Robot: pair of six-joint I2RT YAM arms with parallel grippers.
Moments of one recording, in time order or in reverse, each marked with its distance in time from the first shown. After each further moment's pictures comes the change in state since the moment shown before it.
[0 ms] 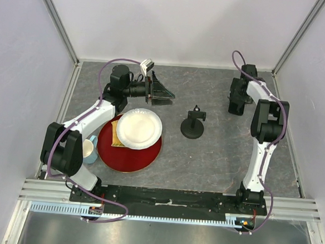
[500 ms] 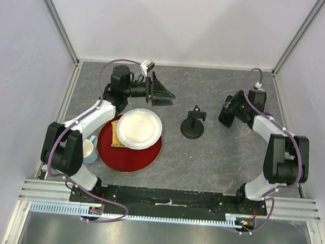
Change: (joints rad) left arm -0.003 0.004 -0.002 -0.005 -0.001 0.002; right arm -0.001 -0.648 -0.871 0.512 -0.263 0.349
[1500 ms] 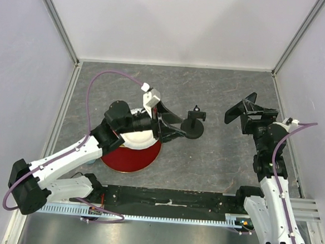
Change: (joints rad) left arm -0.406 -0.473 -0.239 -0.007 -0.435 0.674; right arm 0.005 -0.986 -0.430 0.063 0.060 0.844
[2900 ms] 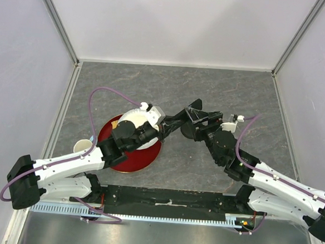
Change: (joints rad) left arm -0.236 -0.040 -0.204 0.167 -0.663 0.448; right arm 1.011 0.236 0.097 0.148 0.621 0.123
